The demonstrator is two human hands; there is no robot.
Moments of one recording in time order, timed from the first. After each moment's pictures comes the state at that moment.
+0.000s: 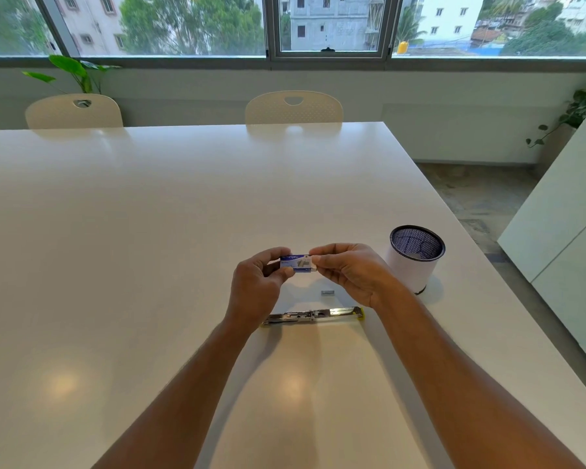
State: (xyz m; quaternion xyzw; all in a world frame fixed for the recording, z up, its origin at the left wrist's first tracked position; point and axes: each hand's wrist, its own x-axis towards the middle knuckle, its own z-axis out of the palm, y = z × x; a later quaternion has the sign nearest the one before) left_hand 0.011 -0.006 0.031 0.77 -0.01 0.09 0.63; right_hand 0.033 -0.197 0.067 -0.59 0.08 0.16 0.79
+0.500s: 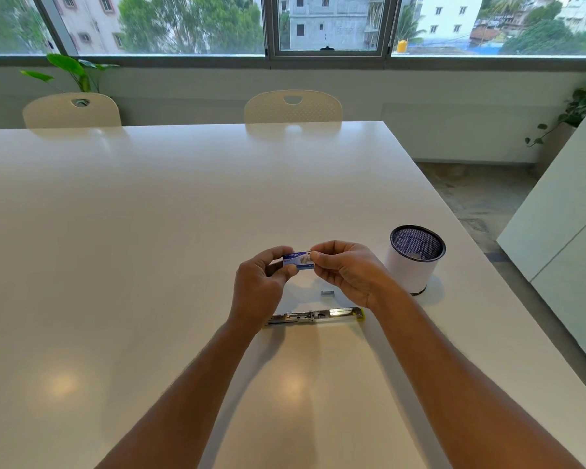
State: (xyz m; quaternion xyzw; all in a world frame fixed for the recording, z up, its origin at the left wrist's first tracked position) left_hand 0.010 -0.012 0.031 0.77 -0.01 0.11 0.62; right_hand 0.037 -0.193 0.061 -0.57 0.08 0.16 0.80
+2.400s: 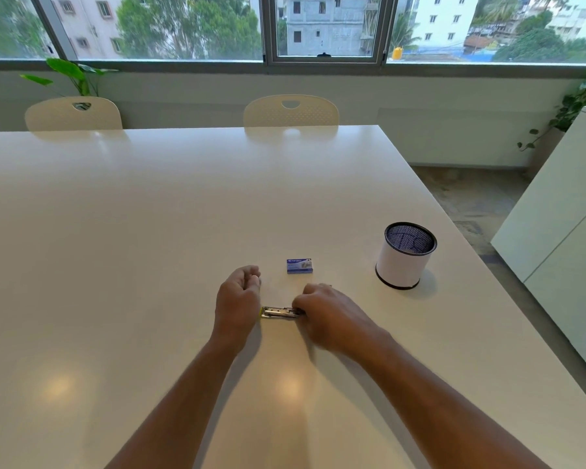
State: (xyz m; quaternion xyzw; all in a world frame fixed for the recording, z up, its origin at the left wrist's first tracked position) left_hand -0.012 0.011 0.006 0.76 0.13 0.09 0.63; right_hand -0.036 -0.162 0.042 -0.96 -0.23 0.03 0.13
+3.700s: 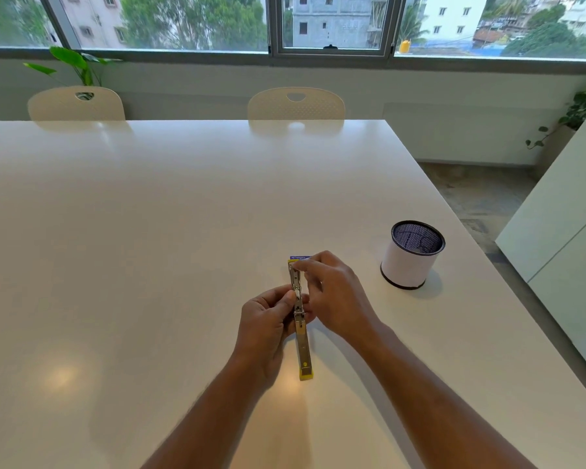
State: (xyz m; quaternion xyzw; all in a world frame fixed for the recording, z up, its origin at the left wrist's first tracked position) left_hand -0.061 -0.025 0.014 0.51 0.11 -0.05 0.85; right_hand -0.023 -0.160 0.044 -0.90 -0.17 -0.14 0.37
